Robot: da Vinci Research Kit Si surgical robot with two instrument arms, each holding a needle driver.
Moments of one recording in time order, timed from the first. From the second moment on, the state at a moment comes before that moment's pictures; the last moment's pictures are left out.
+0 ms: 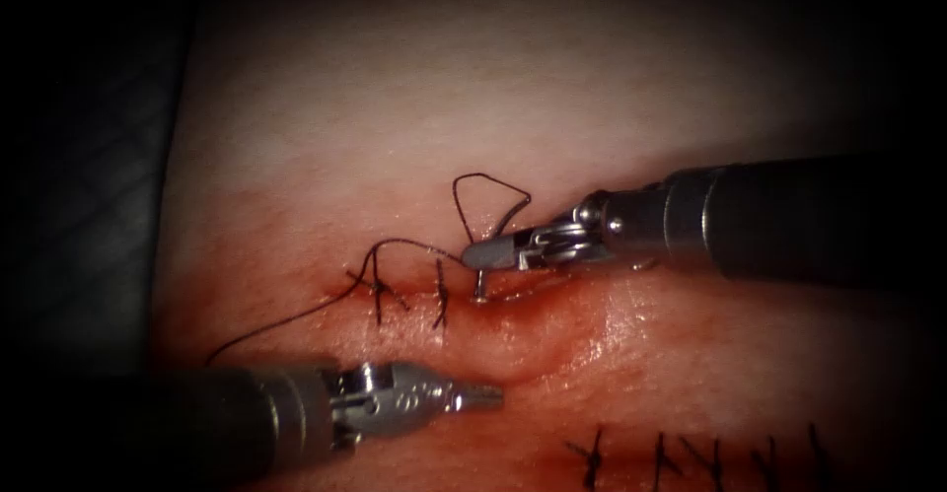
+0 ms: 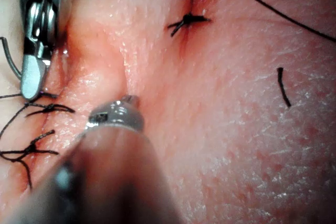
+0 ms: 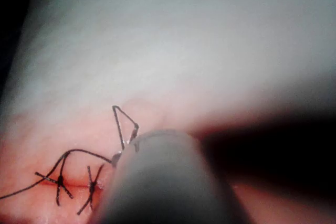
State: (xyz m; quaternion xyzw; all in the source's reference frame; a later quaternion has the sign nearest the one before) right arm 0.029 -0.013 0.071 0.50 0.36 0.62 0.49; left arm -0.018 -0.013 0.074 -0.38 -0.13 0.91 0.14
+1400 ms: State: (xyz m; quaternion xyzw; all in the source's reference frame) right arm 0.029 -0.005 0.075 0.38 0.58 0.33 0.64; left arm -0.017 -0.013 0.073 -0.38 -0.13 0.91 0.13
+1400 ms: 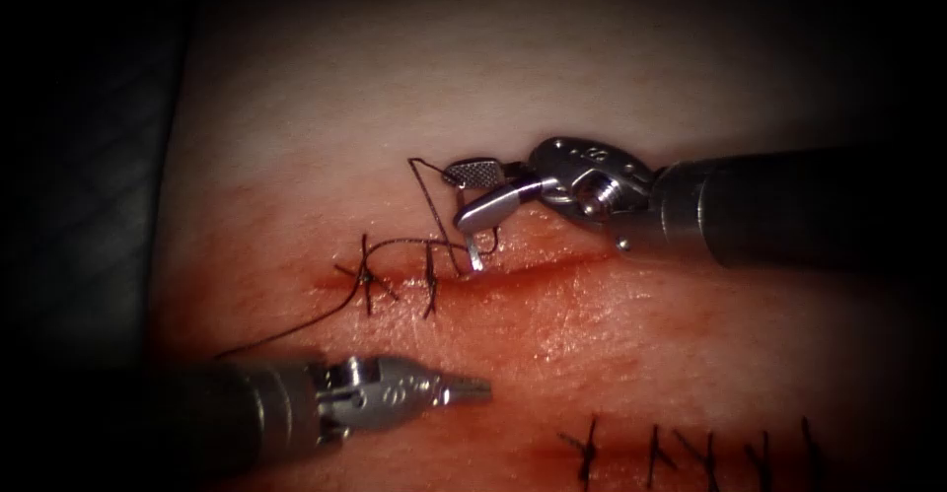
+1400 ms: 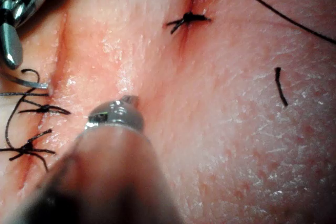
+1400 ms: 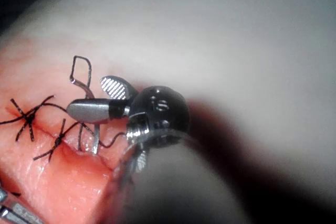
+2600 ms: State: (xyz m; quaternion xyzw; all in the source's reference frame) right arm 0.028 -0.009 0.075 0.55 0.32 0.60 0.48; left arm -0.017 -0.013 0.074 -0.38 -0.13 0.91 0.13
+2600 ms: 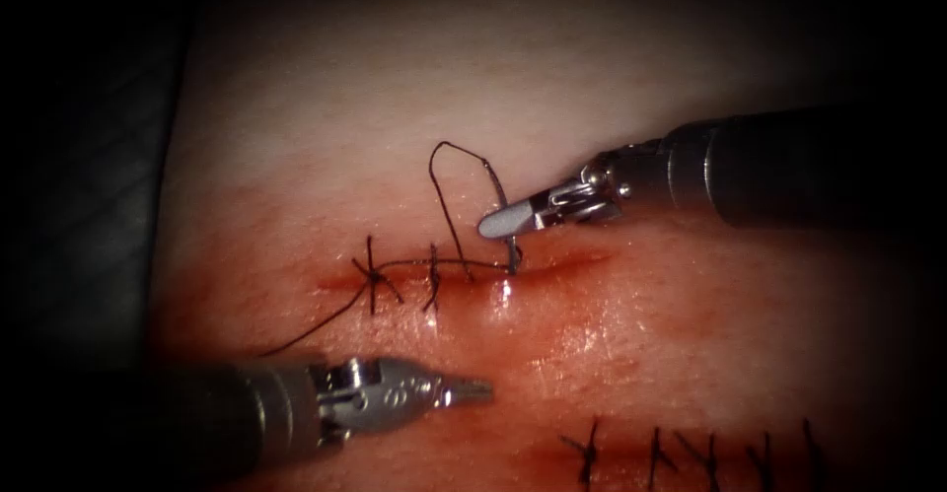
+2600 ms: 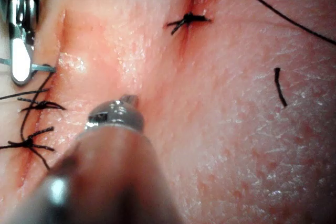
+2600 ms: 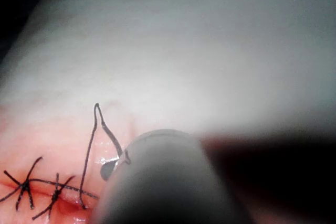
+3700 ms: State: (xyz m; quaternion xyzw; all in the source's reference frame) right arm 0.028 -0.020 0.074 0.61 0.19 0.71 0.30; left arm -0.018 -0.013 0.074 -0.38 -0.13 0.91 0.13
